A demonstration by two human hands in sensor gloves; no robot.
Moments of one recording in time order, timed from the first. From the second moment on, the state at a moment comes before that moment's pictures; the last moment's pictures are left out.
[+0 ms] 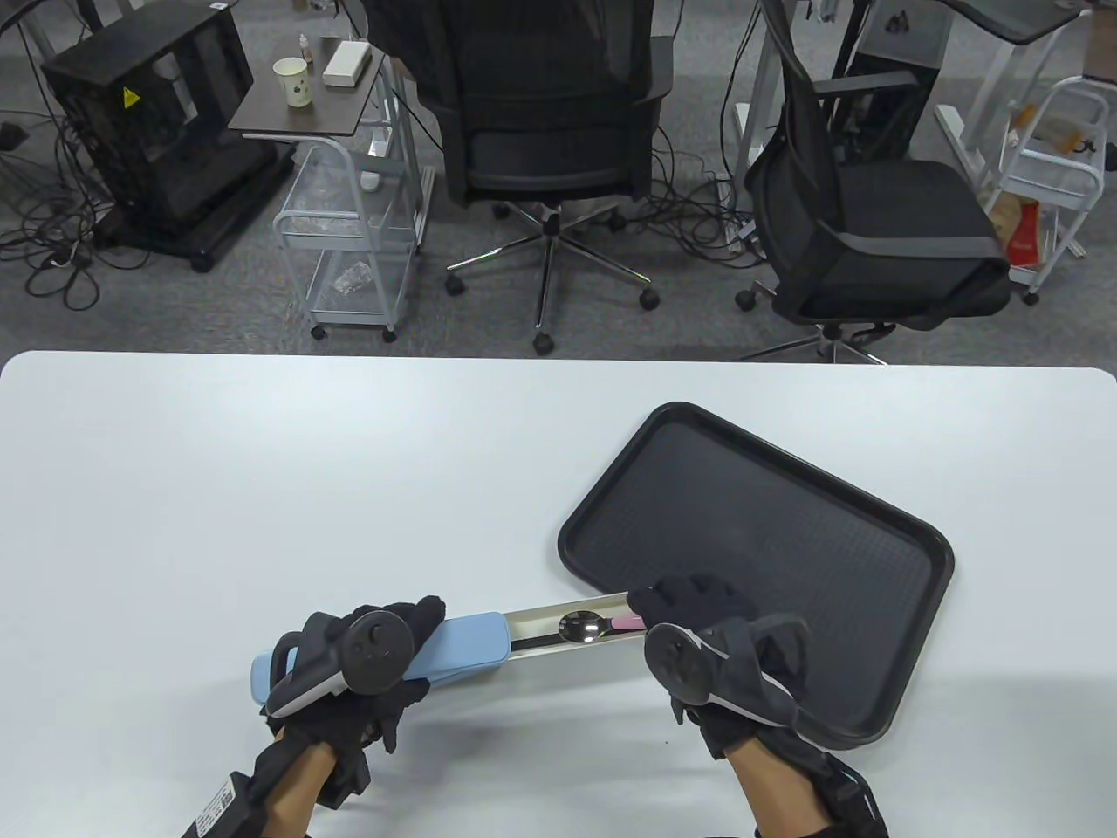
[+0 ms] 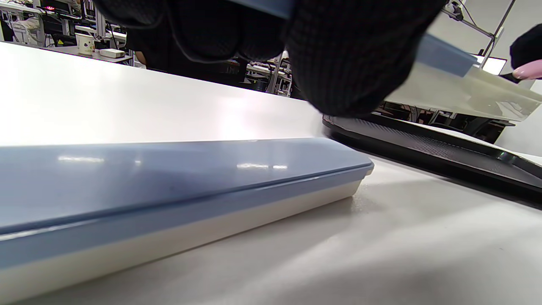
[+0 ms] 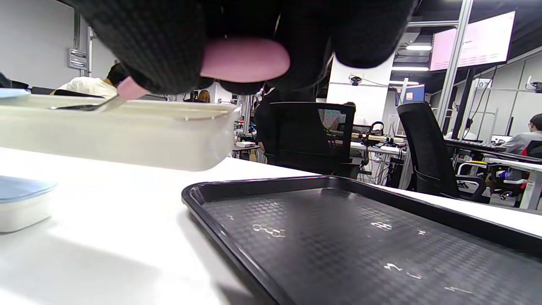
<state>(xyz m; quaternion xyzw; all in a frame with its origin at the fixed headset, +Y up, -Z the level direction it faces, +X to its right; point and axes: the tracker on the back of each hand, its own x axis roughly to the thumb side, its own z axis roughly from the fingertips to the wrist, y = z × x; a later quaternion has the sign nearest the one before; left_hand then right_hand) -0.217 -0.722 -0.274 -0.10 -0.17 0.08 0.98 0.105 -0.681 -0.267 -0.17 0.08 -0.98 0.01</state>
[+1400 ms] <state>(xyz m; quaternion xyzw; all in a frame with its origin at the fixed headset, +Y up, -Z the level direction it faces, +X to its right) -0.198 -0.721 -0.265 -0.10 -0.22 0.08 0.97 0.055 -0.695 -0.244 -0.23 0.14 -0.96 0.02</state>
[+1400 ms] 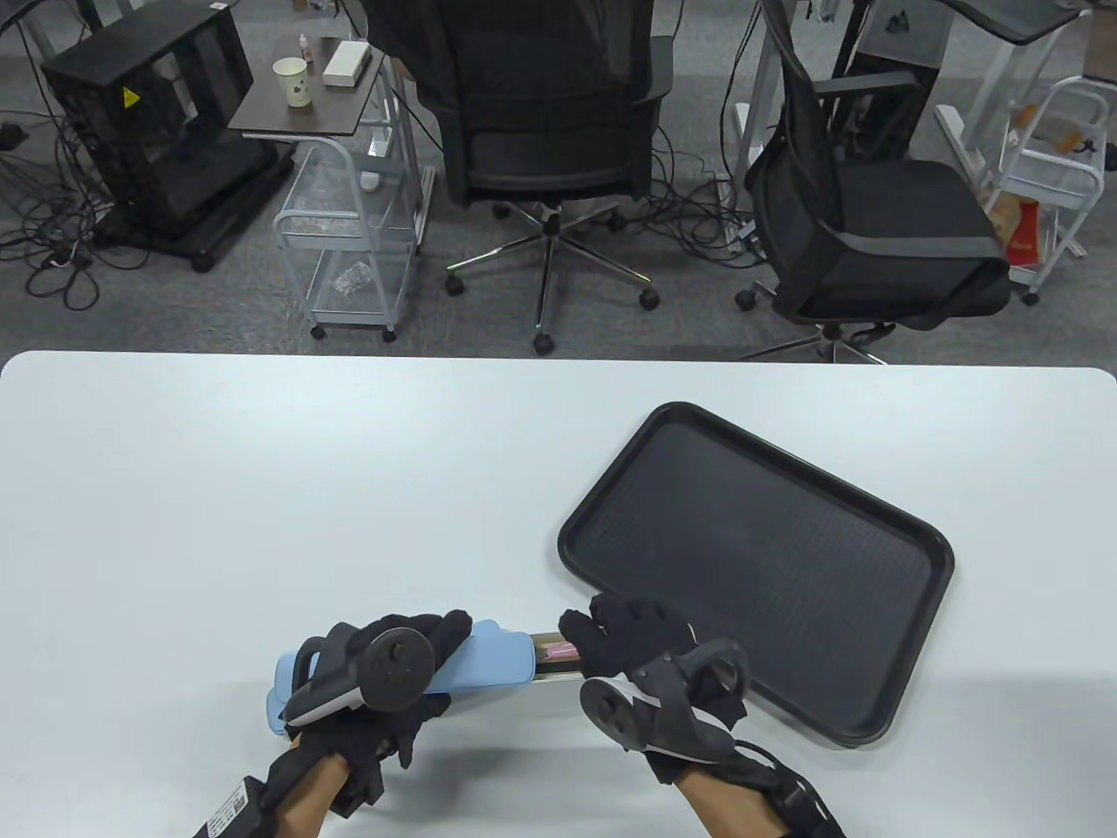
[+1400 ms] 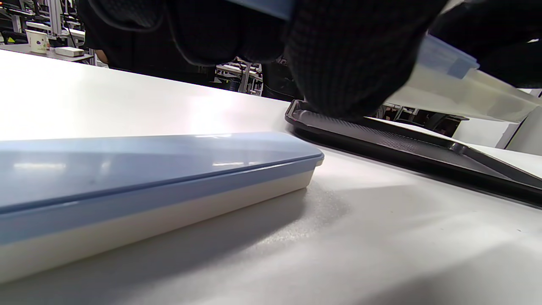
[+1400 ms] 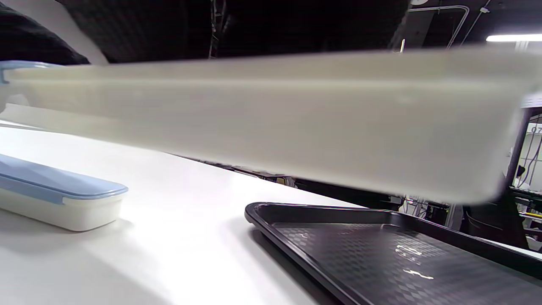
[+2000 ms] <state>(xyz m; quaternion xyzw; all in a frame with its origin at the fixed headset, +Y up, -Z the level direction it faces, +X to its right) -0.220 -0.722 -0.276 -0.10 -0.18 0.10 0.97 0.107 -0.700 -0.273 -0.14 0.08 -0.99 -0.07</state>
